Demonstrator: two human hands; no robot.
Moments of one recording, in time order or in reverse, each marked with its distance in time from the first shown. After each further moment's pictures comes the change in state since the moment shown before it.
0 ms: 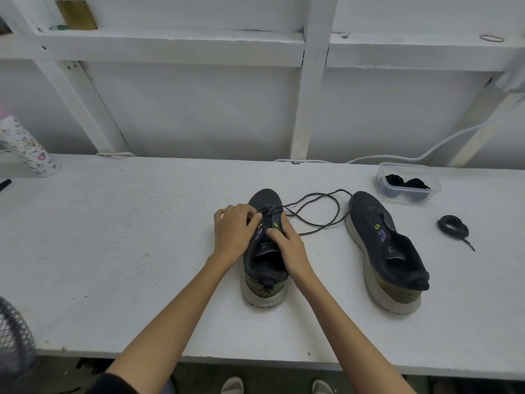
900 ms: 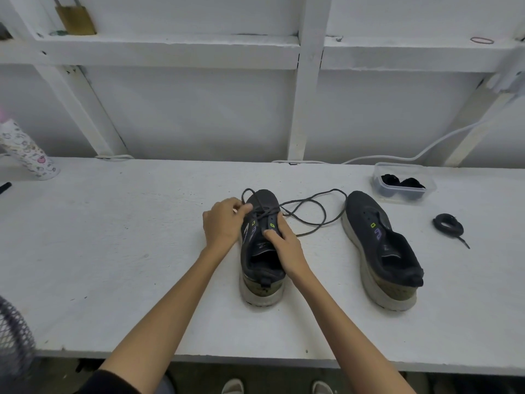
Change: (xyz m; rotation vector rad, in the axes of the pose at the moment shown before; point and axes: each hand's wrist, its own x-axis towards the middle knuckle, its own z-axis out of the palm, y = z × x) left_hand 0.009 0.007 -0.020 -0.101 0.049 -0.230; right_hand -0.006 -0.010 0.001 -0.073 -0.013 0.014
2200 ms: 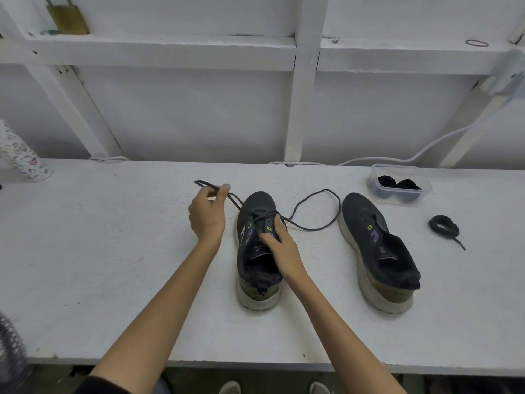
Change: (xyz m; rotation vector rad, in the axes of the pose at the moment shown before) left_hand 0.012 0.009 -0.012 -0.376 0.275 -0.273; right_hand -0.010 -0.015 -0.002 -0.008 -0.004 0.061
